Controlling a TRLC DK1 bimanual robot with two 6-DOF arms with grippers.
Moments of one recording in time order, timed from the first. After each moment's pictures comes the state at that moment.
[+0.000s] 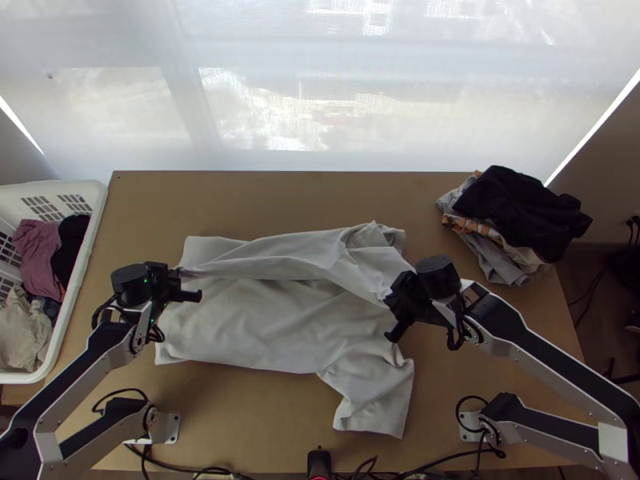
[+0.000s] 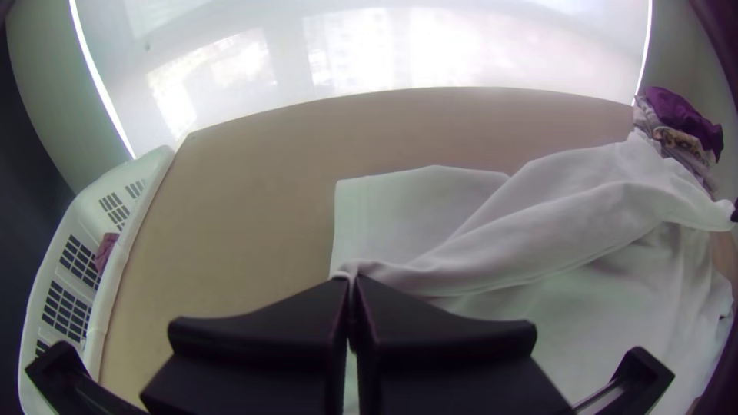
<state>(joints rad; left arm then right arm) -0.05 1.08 0.43 0.10 -0.07 0.11 0.66 1.17 0.80 -0.49 -0.12 -0.22</state>
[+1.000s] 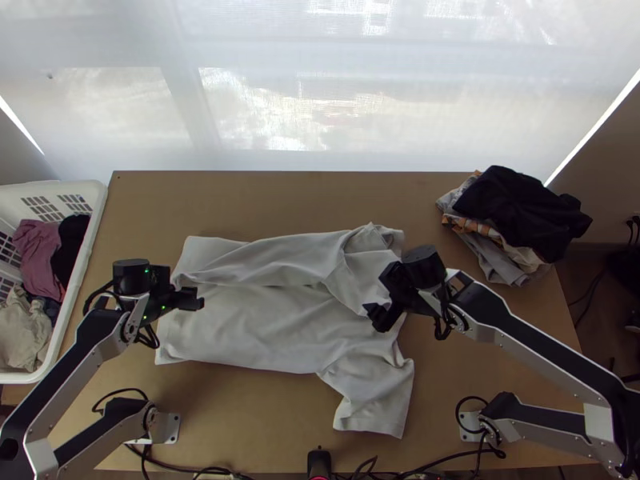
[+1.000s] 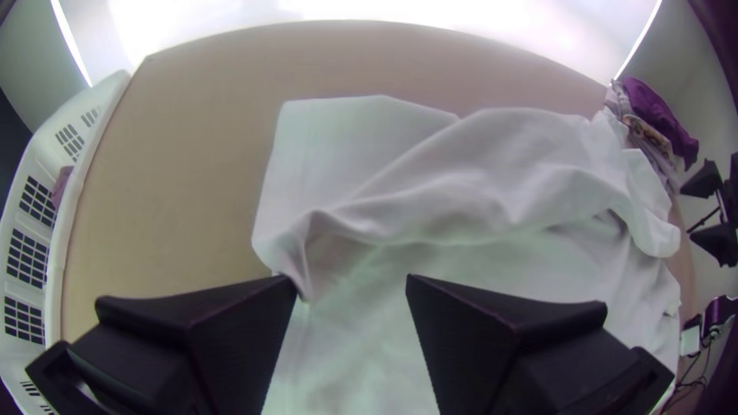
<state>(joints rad) -0.06 1.05 0.58 -0.35 0.08 0.00 0.68 1.27 0.88 -0.46 -0.13 -0.18</state>
